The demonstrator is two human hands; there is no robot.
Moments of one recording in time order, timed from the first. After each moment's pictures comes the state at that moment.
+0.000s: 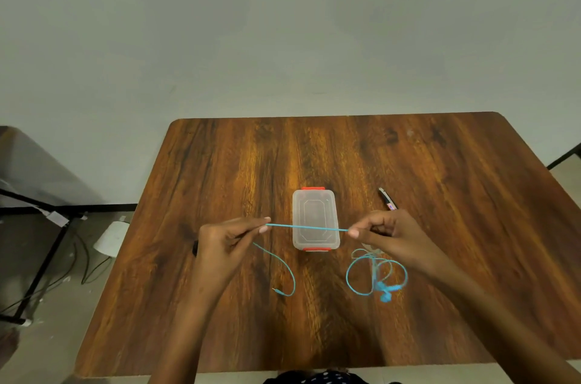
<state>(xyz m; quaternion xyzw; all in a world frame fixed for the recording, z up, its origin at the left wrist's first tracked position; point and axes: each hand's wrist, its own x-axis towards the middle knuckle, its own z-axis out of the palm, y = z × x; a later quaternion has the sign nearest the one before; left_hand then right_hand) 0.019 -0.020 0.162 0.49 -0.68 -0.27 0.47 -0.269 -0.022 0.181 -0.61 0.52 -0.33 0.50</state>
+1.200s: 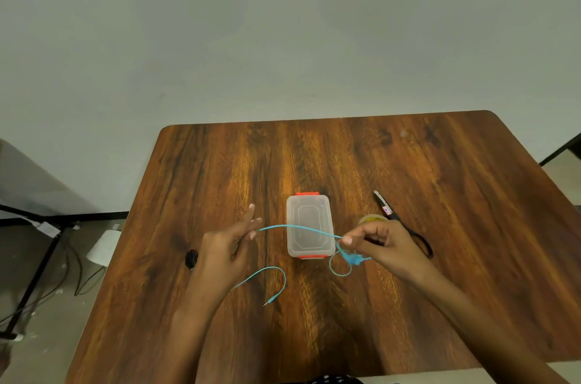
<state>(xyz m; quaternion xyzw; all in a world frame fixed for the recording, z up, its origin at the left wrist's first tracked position) 0.016 -0.035 0.147 0.52 -0.74 -0.21 0.39 -0.270 -0.025 0.158 -0.57 0.54 -0.37 0.50</state>
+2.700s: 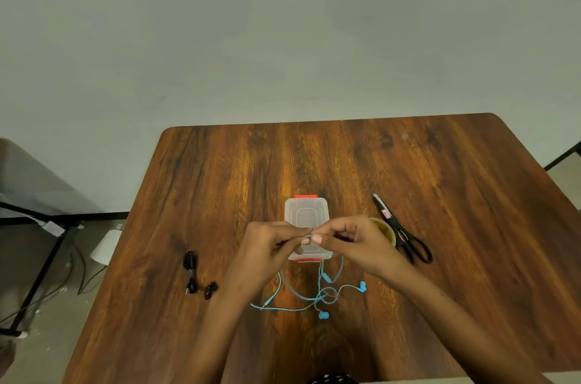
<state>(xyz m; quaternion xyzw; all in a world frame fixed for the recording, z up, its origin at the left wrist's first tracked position) -0.043 -0.044 0.171 0.42 -0.78 -0.30 0.35 -0.244 -0.041 0.171 -0.61 0.48 -0.34 0.53</state>
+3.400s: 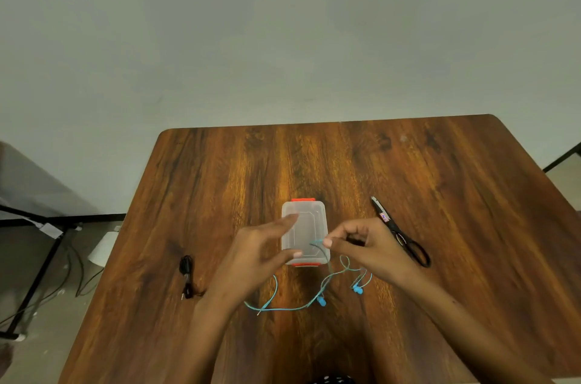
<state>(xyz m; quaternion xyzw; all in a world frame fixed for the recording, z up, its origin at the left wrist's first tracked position) -0.036 -0.050 0.168 0.44 -0.79 -0.29 0.31 -0.264 -0.043 0.166 -0.60 0.51 -0.35 0.51</state>
